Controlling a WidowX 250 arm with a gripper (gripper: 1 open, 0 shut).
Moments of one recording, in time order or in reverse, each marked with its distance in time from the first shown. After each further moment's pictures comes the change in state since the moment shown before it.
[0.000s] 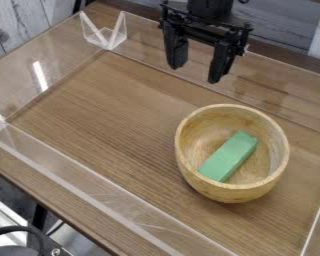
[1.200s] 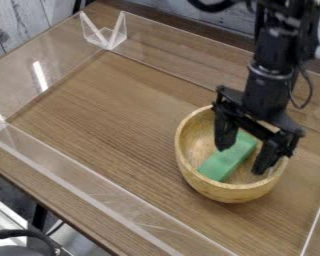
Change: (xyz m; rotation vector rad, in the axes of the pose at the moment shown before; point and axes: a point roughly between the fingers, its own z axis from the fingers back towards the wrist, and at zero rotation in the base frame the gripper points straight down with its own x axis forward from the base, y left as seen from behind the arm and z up) arm -0.023 -0.090 -0.073 -0.008 0.078 -0.256
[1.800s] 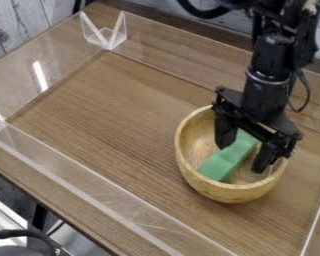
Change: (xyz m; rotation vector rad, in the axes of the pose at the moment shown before) arm 0.005 0.006 0.001 0.030 -0.083 0.008
